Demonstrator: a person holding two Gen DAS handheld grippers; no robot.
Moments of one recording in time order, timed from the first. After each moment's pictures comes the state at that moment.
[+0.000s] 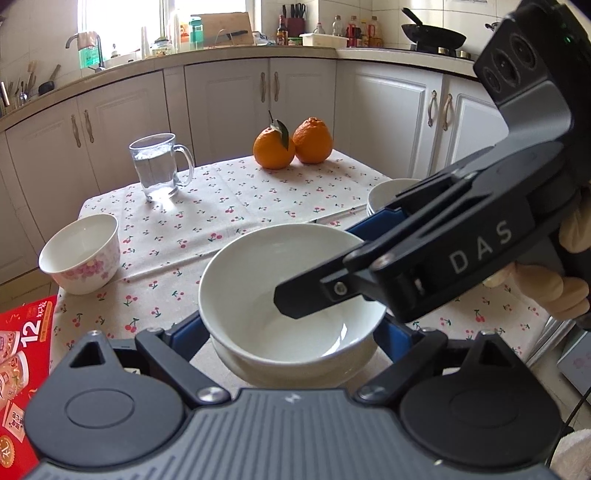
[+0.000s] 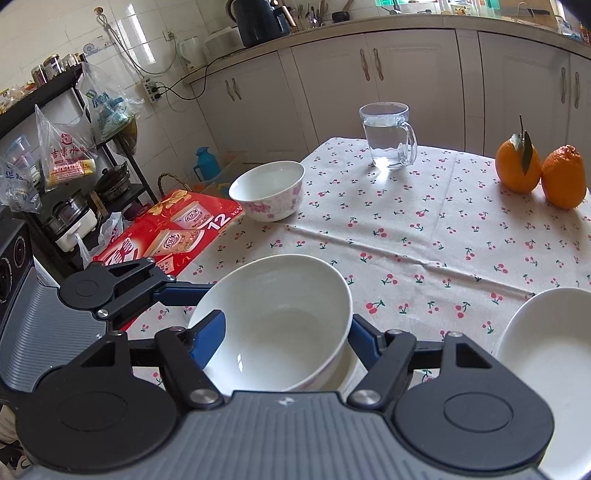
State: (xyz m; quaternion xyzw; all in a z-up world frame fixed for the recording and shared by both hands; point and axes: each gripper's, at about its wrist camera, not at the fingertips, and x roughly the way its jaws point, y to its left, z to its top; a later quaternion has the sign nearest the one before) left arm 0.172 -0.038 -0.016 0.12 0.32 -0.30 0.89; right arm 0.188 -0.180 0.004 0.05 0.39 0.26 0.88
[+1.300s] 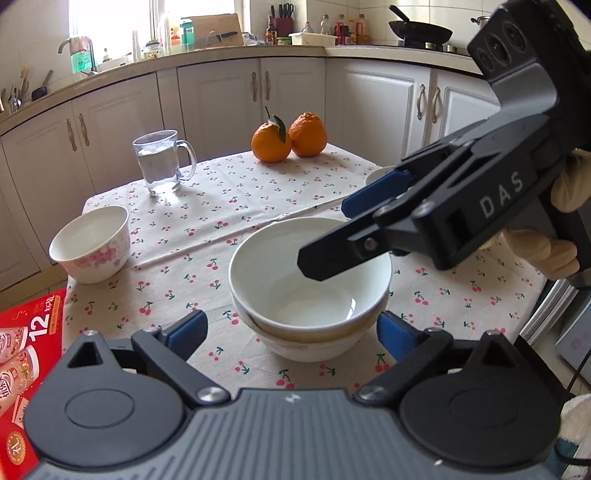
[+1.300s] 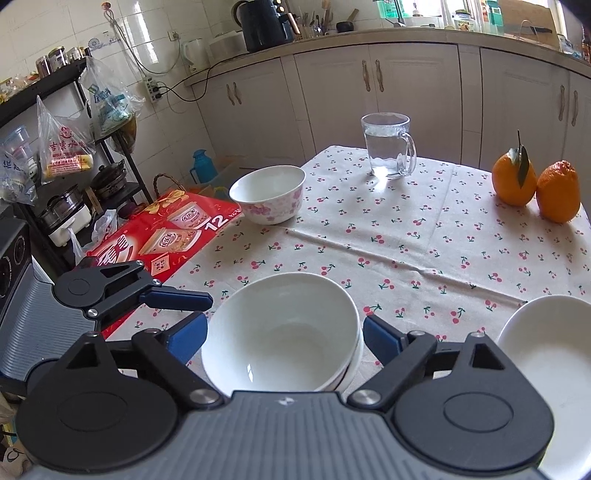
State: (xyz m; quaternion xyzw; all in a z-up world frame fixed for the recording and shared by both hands) left arm 0.160 -0.007 -0.018 0.13 0.31 -0.32 0.89; right arm 0.182 -0.171 0.009 0.02 0.37 0.26 0.89
